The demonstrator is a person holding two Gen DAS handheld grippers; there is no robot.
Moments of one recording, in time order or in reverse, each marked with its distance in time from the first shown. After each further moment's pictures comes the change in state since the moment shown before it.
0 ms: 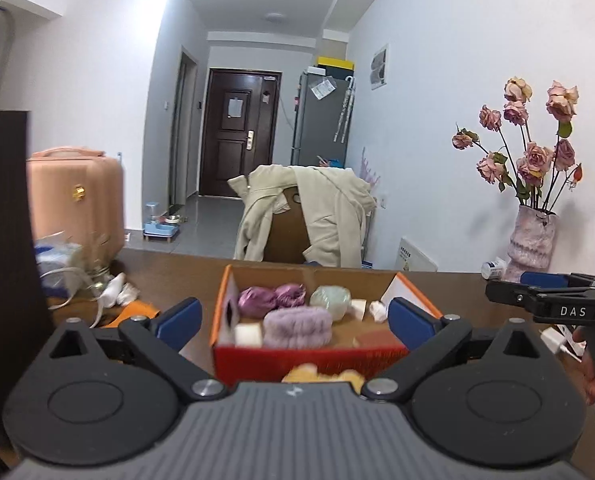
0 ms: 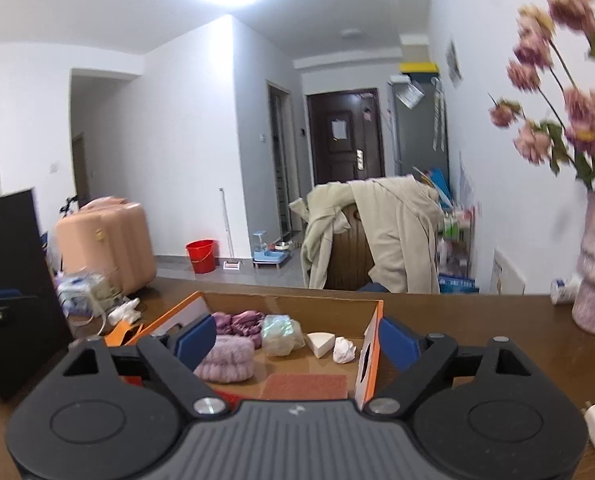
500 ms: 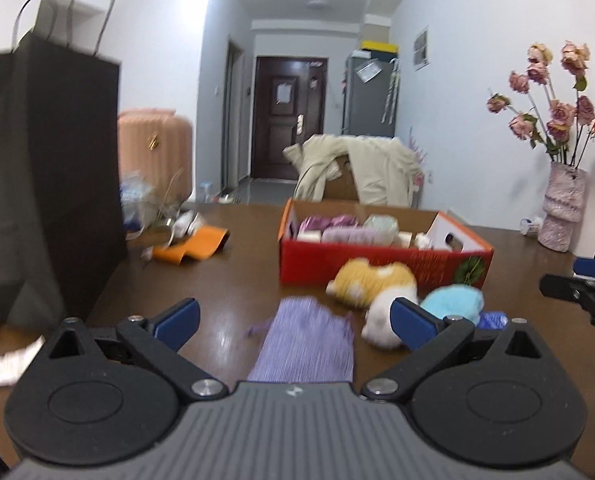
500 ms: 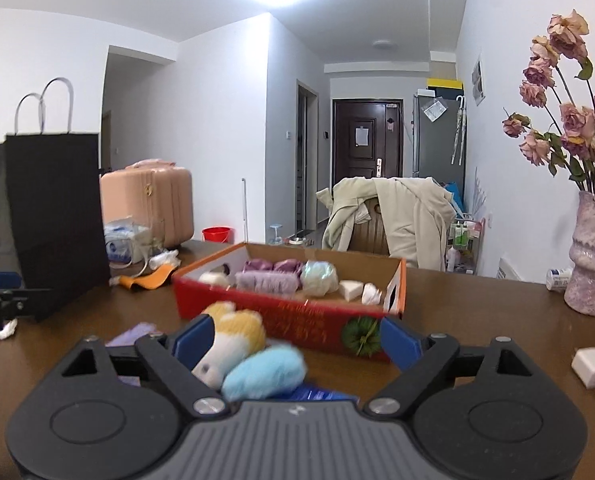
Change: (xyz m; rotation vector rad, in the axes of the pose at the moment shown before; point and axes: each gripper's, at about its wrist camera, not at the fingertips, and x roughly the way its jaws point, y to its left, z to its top) left arm -0.073 0.014 -0.104 -0.015 0.050 0.159; right arm -0.091 0.056 -0.094 -0.094 -0.006 0.025
